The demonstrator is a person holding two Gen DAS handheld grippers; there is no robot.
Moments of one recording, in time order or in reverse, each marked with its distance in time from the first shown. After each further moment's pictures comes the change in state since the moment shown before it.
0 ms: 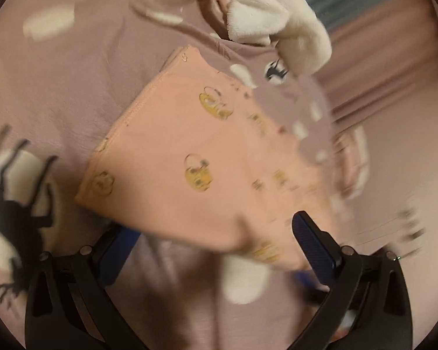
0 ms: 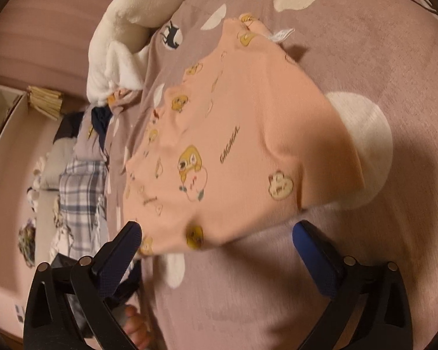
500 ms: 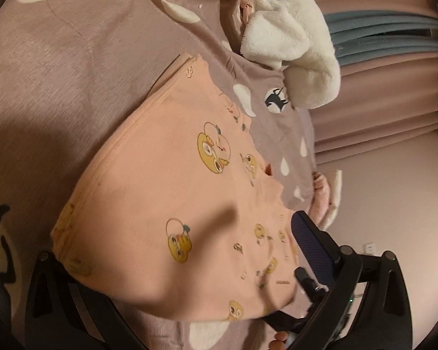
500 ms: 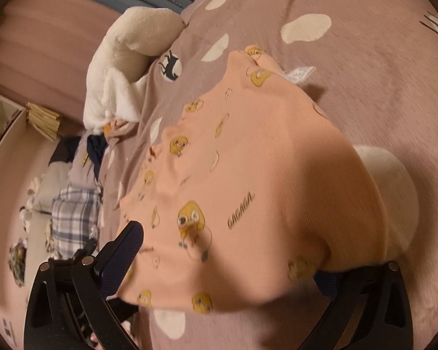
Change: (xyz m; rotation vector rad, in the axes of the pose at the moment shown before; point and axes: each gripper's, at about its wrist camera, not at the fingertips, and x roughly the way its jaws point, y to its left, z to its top) left arm 0.024 0.005 0.035 -0.169 -0.027 -0.067; right arm 0.028 0.014 0.025 -0.006 -0.164 -0.042
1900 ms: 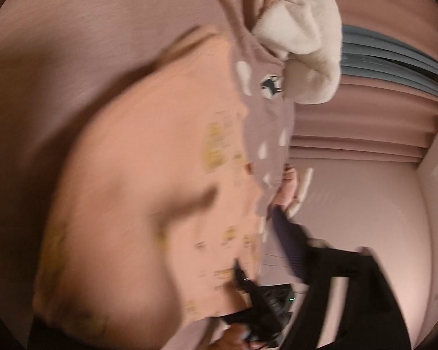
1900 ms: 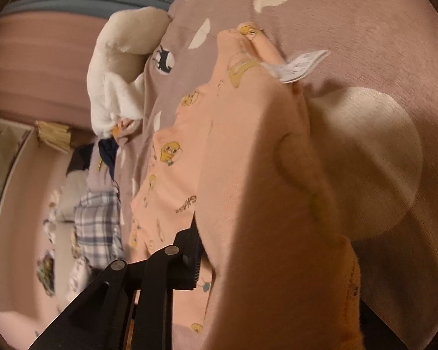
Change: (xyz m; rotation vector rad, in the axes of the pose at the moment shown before) left arm 0.004 0.023 -0.003 -0.225 0.171 -0.199; right arm -0.008 -0.022 -0.021 0.111 0.081 0.110
